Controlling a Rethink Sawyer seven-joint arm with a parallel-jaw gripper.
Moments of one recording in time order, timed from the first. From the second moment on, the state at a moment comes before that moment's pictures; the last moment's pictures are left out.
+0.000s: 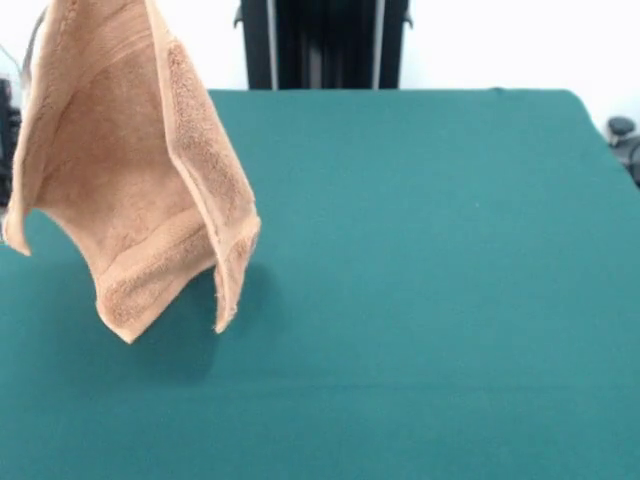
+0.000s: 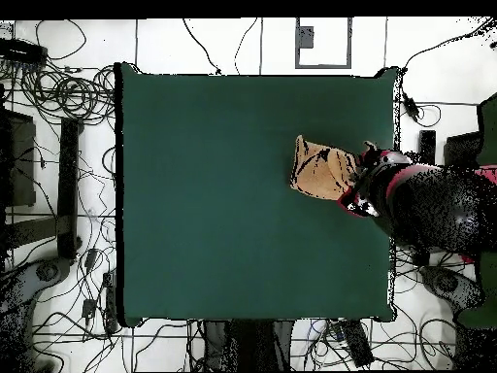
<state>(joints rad) -1.19 -0.90 1.24 1.68 -0.56 1.13 0.77</state>
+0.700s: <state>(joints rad) -1.08 -0.87 1.26 1.61 -0.59 1.11 0.77</state>
